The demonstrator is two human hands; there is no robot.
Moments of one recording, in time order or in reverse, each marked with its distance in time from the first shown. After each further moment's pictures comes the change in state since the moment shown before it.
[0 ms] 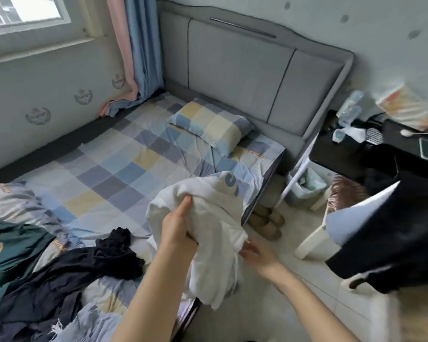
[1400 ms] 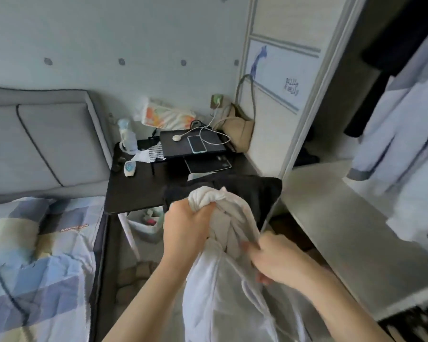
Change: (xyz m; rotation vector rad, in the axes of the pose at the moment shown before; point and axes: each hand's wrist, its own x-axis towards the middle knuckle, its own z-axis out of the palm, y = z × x) left_hand -0.141 -0.293 0.468 0.995 -0.883 0.669; right_hand -0.195 0.126 -0.442 -0.254 0.660 0.518
